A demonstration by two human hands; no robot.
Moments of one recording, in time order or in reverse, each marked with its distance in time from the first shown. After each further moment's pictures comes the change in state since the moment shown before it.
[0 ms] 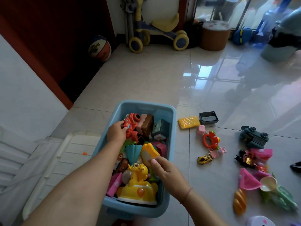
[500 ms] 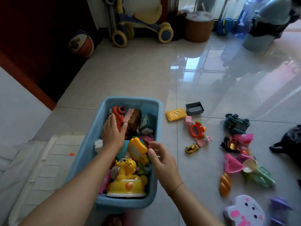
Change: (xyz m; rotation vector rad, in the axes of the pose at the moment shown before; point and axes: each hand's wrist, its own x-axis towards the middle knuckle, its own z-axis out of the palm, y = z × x) left_hand -0.046 0.013 0.020 0.141 -0.058 0.225; right_hand -0.017 0.007 -0.008 0.146 0.341 -0.096
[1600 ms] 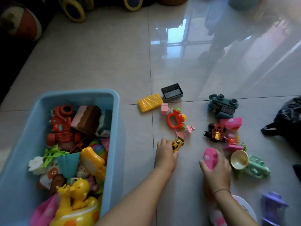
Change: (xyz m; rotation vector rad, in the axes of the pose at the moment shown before) left_hand -0.085 0.163 0.237 -0.022 -0.477 0.193; right_hand 0.027 0.228 -0.213 -0.638 0.628 0.376
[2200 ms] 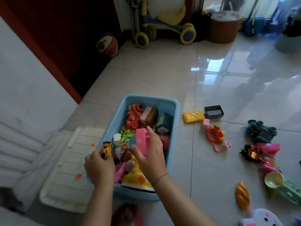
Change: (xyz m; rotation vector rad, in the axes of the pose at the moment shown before) left_hand -0.203 -0.167 -0.250 -0.131 0.862 -0.718; right_hand -0.227 -0.297 0.015 0.467 -0.460 -0.656
